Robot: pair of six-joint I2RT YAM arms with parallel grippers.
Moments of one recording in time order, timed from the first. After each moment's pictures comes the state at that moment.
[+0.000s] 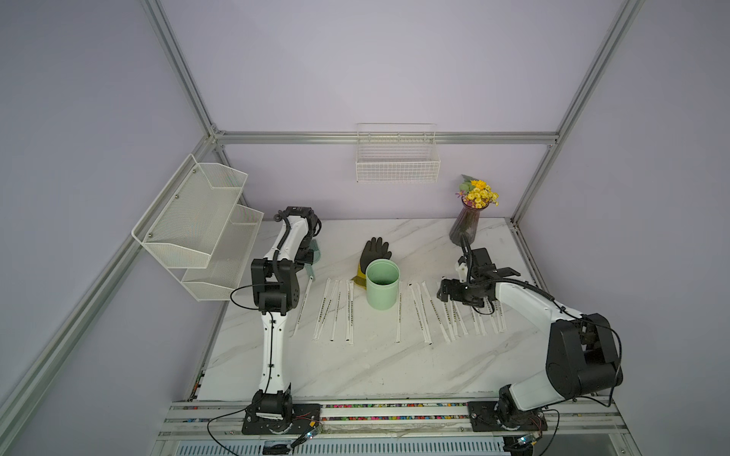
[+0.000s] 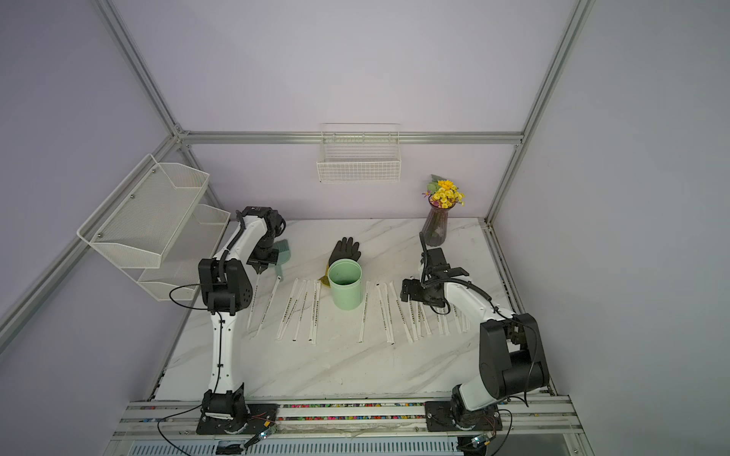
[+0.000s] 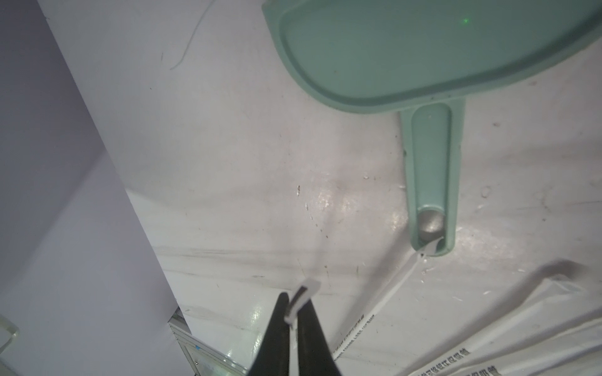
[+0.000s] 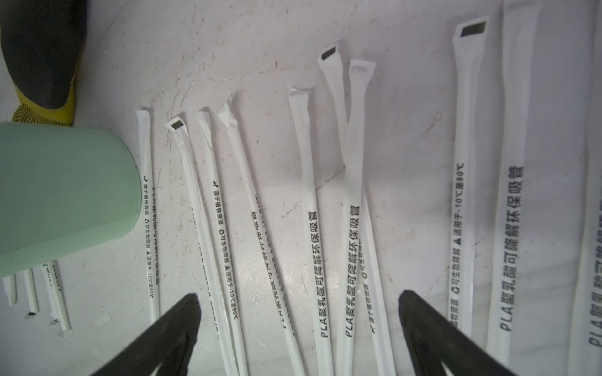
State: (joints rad) left arm -0.06 2.43 2.31 -1.60 -0.37 -0.20; right arm 0.18 1.52 1.00 -0.63 -0.19 0.32
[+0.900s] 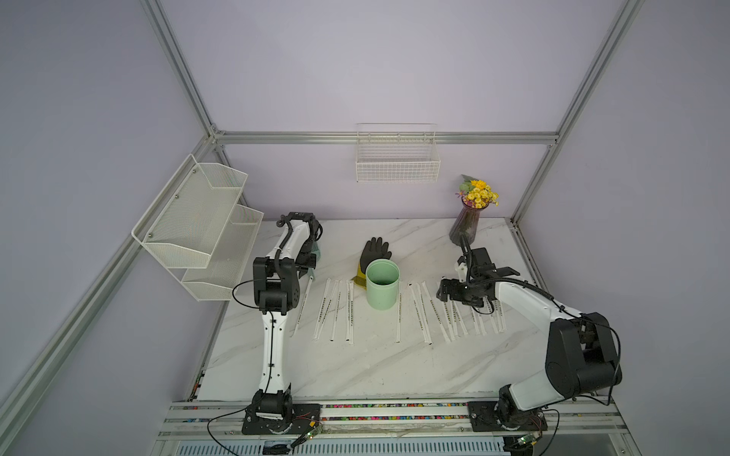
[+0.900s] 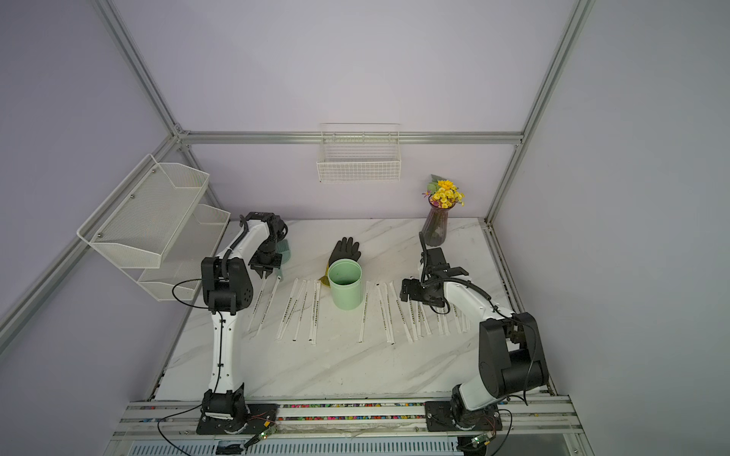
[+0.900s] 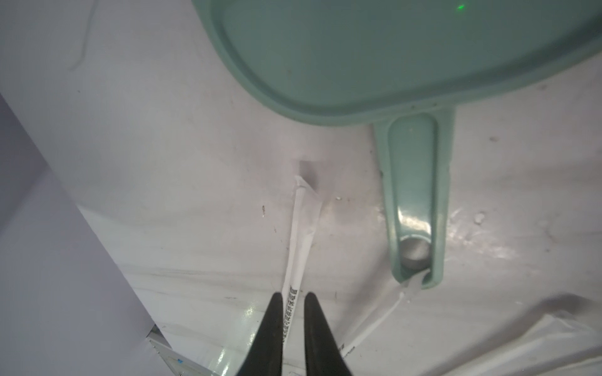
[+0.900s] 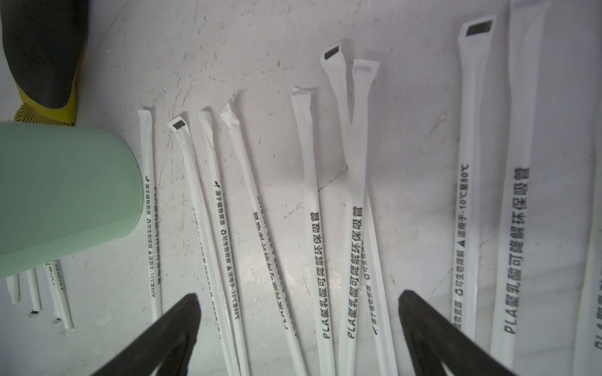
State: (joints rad) left arm -0.06 2.42 2.20 -1.51 -0.30 -0.20; right arm 0.18 1.52 1.00 -0.63 -0.20 0.32
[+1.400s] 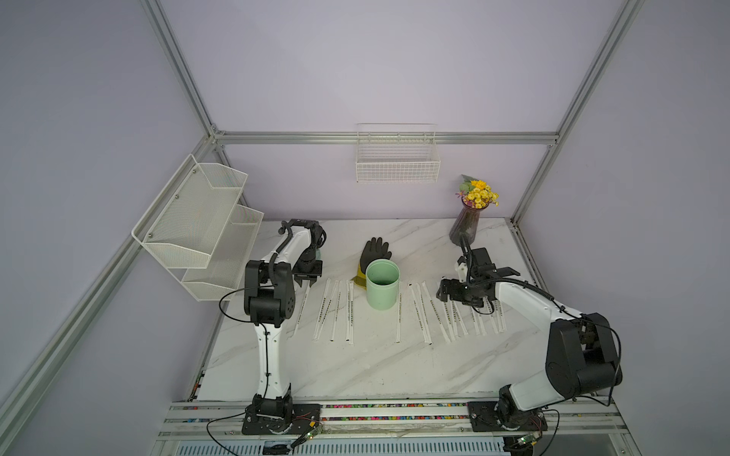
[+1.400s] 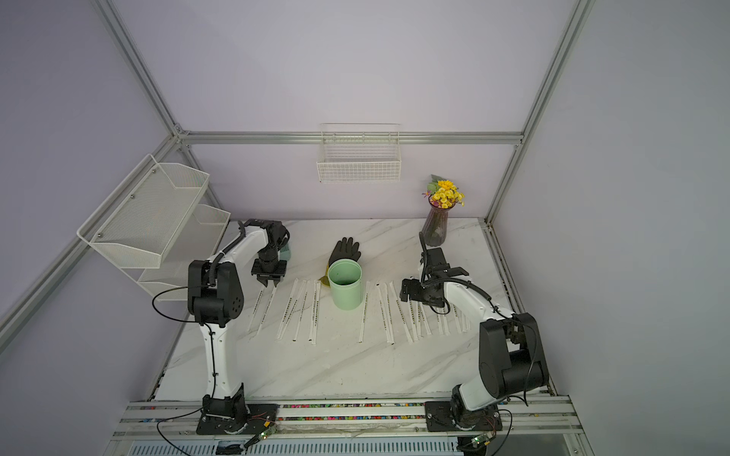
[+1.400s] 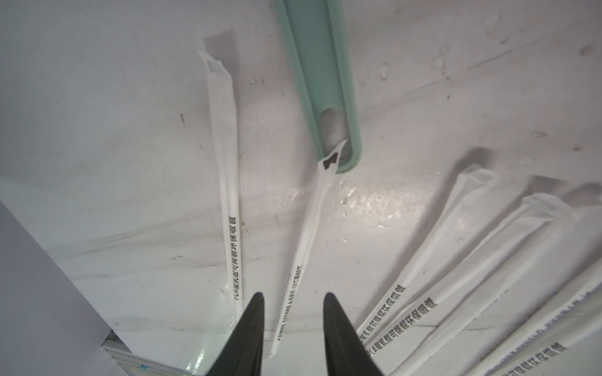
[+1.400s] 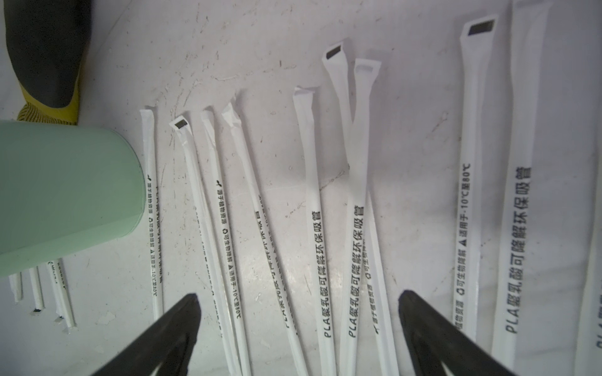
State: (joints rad) left arm -0.11 2.18 1.87 -1.36 -0.17 -0.21; right arm 0.18 1.52 1.00 -0.63 -0.20 0.32
